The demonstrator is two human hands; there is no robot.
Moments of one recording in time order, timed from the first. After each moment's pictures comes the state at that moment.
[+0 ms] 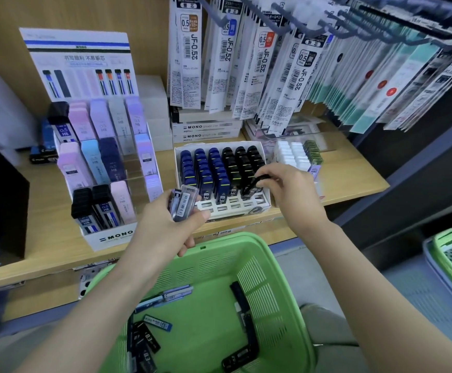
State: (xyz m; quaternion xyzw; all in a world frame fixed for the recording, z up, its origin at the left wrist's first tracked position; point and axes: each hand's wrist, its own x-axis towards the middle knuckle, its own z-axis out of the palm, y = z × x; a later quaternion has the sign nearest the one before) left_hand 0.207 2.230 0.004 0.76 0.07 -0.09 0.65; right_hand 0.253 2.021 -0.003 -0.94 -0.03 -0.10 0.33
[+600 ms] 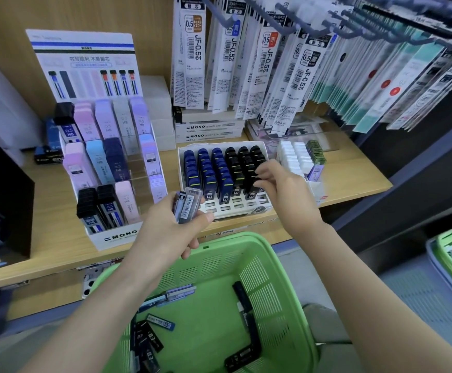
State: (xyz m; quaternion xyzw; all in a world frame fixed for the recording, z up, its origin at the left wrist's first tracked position) left_hand 0.205 2.231 0.005 0.75 0.07 -0.10 0.64; right_hand 0.255 2.027 -0.013 -0.95 -0.06 -0.10 0.28
